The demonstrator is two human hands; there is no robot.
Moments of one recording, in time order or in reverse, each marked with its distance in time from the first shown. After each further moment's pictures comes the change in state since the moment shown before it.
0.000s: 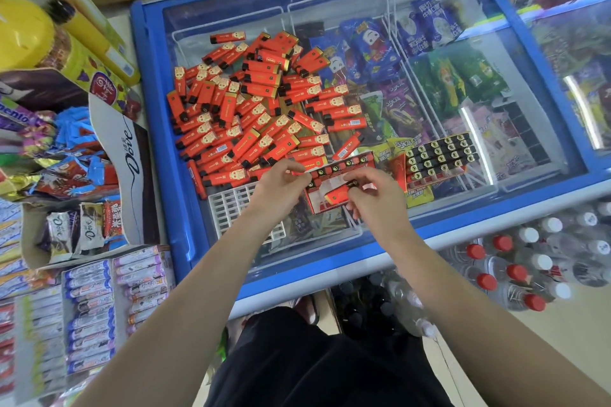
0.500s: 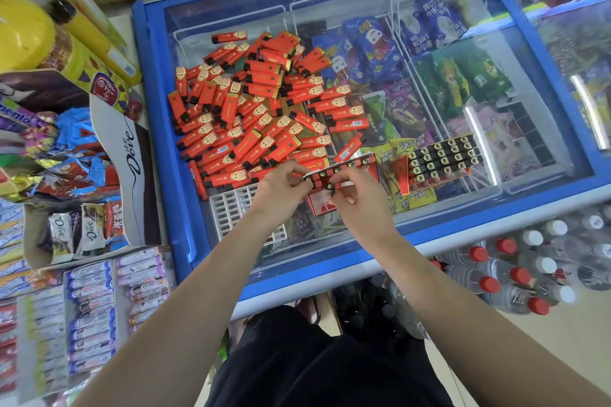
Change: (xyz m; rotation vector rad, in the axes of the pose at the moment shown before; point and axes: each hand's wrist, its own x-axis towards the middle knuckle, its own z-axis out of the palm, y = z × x) left_hand 0.013 -0.009 0.003 0.130 0.014 0.079; right_hand 0.015 0.020 0.025 -0.259 -0.028 -0.231
